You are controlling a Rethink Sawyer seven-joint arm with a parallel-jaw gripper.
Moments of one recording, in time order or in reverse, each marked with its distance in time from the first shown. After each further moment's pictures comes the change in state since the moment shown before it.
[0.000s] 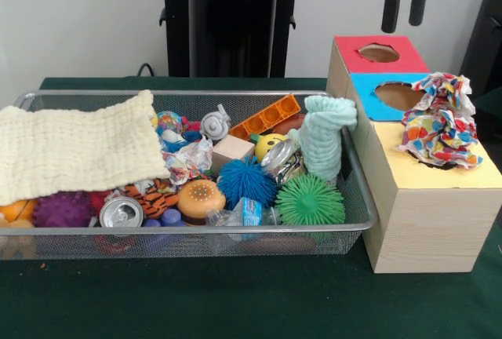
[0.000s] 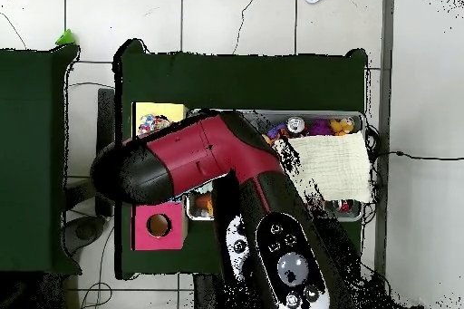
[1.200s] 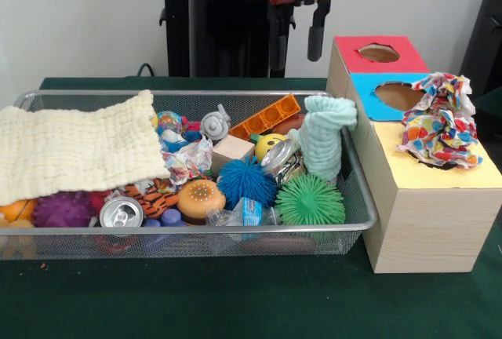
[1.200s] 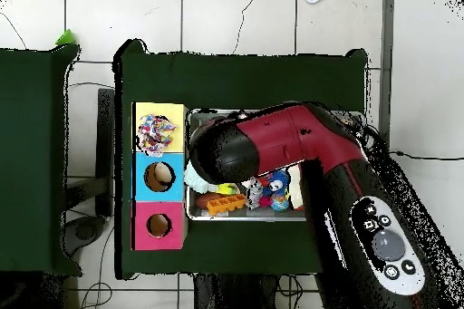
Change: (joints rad) arm -0.242 0.097 0.120 -0.025 -0.118 0.006 -0.028
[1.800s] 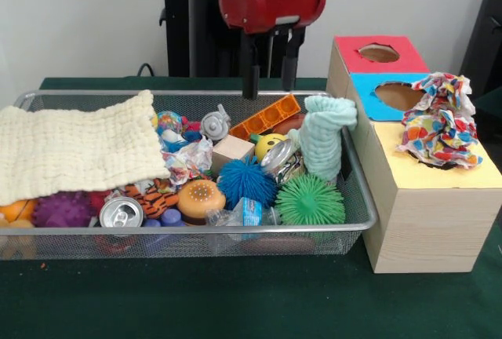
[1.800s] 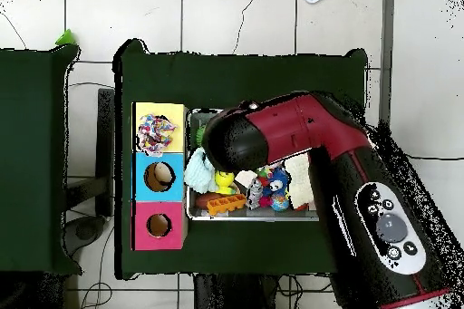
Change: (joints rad) arm -0.014 0.069 0.015 -0.072 -0.123 0.000 -0.005
